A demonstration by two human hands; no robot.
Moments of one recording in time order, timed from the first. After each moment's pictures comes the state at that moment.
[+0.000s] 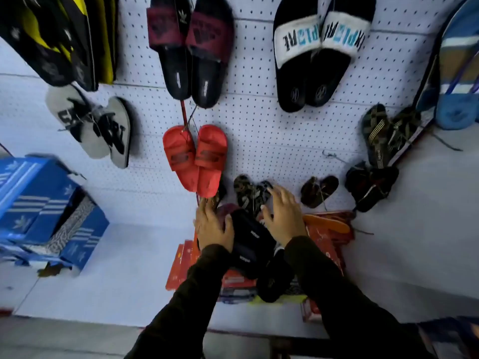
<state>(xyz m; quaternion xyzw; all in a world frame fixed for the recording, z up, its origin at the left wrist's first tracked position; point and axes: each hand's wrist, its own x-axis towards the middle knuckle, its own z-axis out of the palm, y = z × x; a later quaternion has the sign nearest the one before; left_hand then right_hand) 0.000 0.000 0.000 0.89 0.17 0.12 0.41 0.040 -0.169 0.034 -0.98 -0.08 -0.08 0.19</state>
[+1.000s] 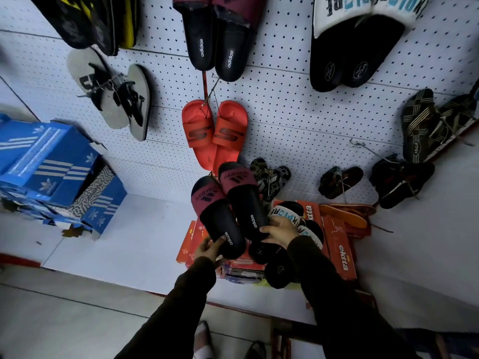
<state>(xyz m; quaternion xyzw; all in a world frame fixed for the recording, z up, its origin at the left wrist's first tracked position) -0.051 0.039 -0.086 0.45 0.44 -0.08 0.77 0.037 -0.144 -0.038 -0.71 0.18 0.32 0.60</state>
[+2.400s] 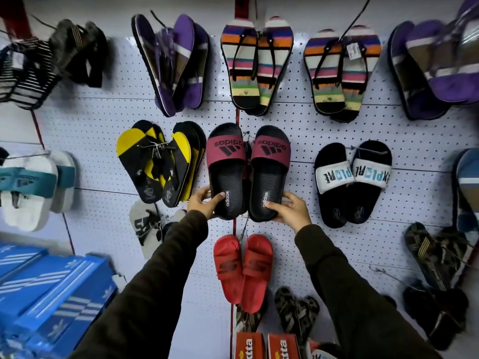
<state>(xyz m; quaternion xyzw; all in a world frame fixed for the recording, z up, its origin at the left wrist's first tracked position) 0.135 0.202 0.267 0.63 0.07 0.21 0.75 0.176 -0.021 0.257 -0.69 -0.09 -0.03 0.72</state>
